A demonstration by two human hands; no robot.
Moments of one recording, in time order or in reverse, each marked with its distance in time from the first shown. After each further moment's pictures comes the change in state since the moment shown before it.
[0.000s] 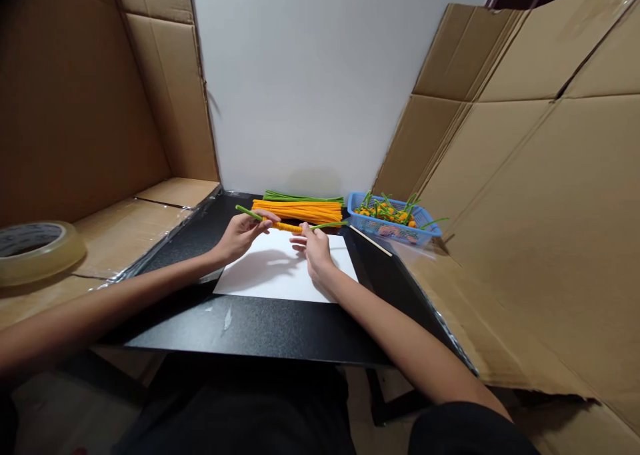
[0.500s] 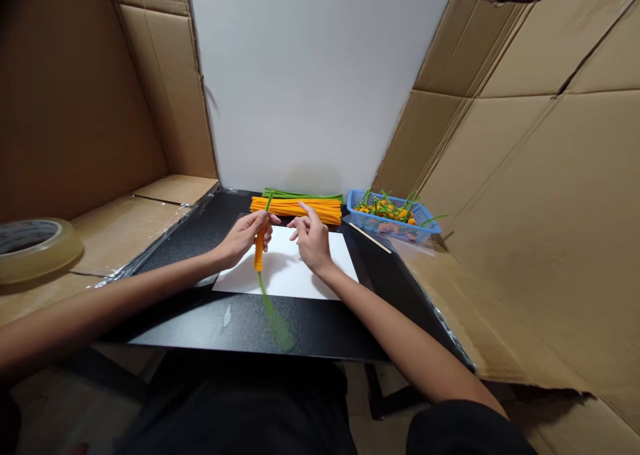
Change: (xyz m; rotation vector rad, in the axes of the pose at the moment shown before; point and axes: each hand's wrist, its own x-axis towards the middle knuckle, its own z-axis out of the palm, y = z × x) left_hand -0.006 0.010 0.015 -0.359 0.002 -0.356; right_hand 0.003 -0.010 -0.006 -0.543 -0.203 -0.641
